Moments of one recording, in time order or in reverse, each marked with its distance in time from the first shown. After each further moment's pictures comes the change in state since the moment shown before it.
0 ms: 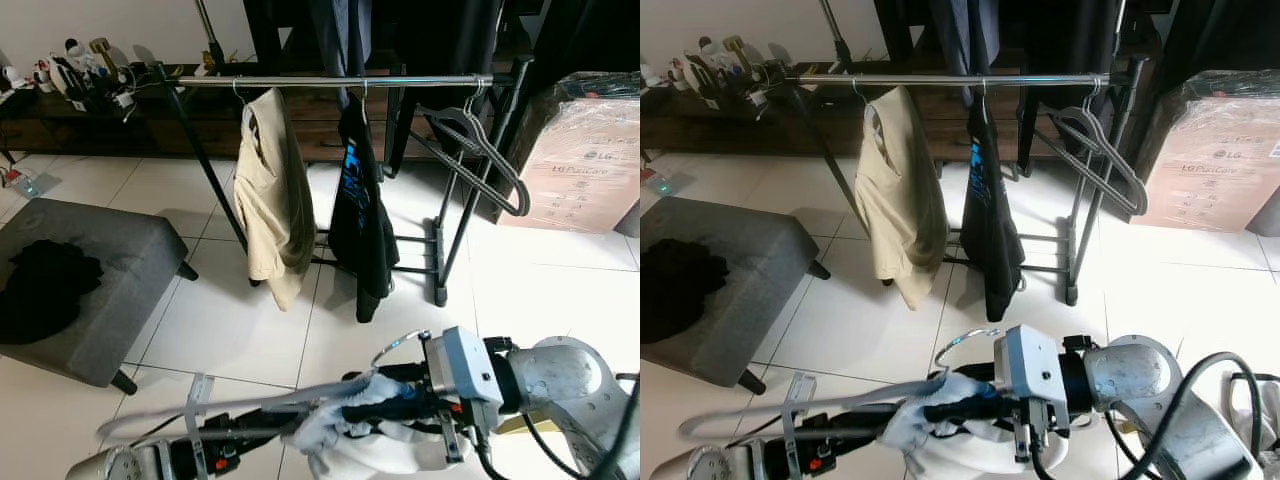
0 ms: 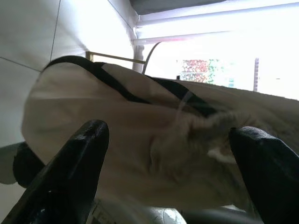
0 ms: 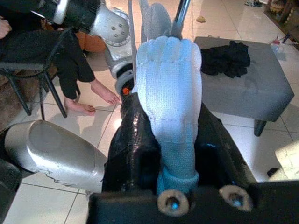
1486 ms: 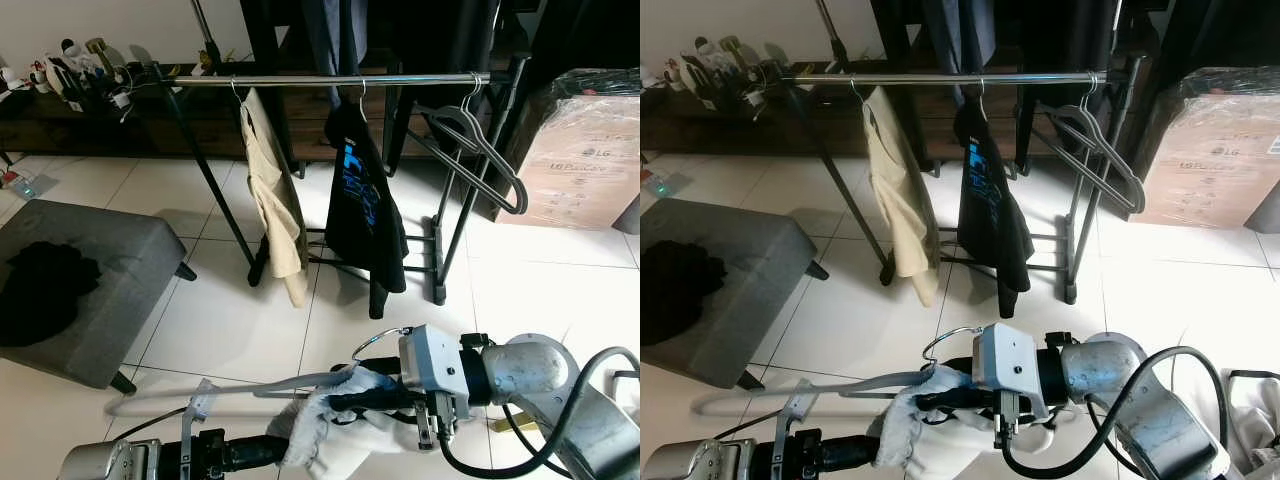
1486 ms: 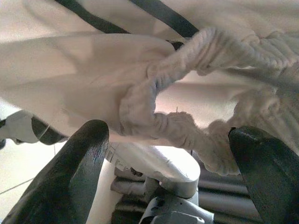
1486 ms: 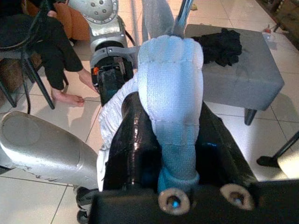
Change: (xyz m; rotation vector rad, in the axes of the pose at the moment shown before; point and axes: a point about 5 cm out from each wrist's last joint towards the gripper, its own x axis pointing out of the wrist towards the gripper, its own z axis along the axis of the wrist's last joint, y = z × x) left arm -0.012 -0.002 -0.005 0.109 0.245 -0.004; right arm 0.016 -0.011 -0.012 -0.018 0.053 -0.041
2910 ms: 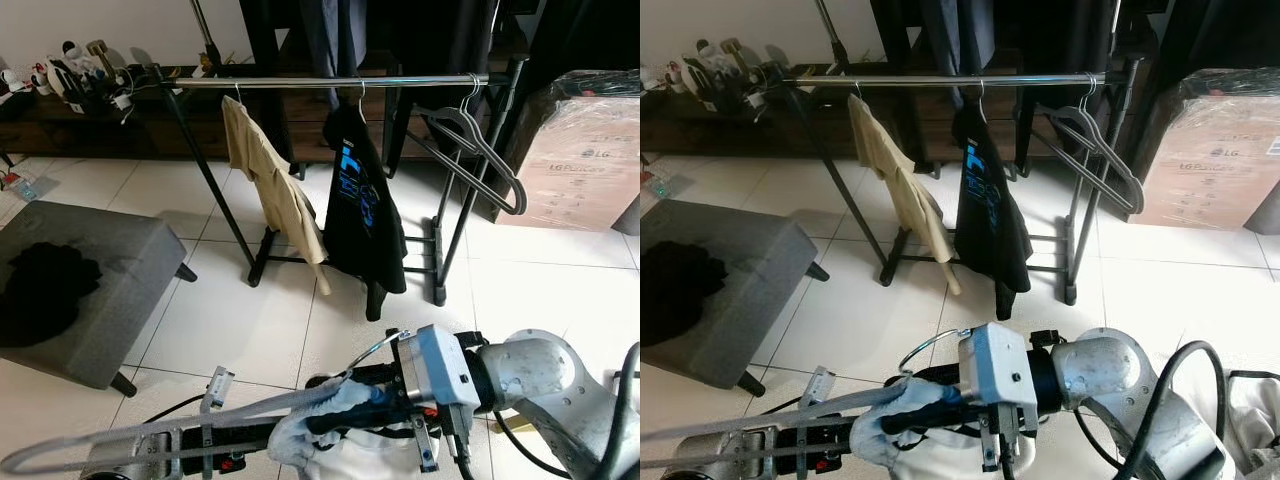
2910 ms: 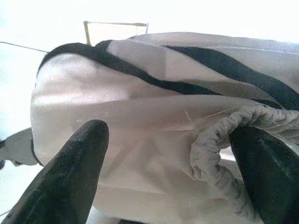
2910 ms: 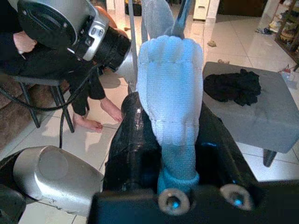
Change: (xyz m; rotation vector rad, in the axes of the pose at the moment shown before) left arm 0.024 0.005 0.012 0.010 -0.064 -0.004; right arm 0.007 0.013 0.038 -0.023 -0.143 0.109
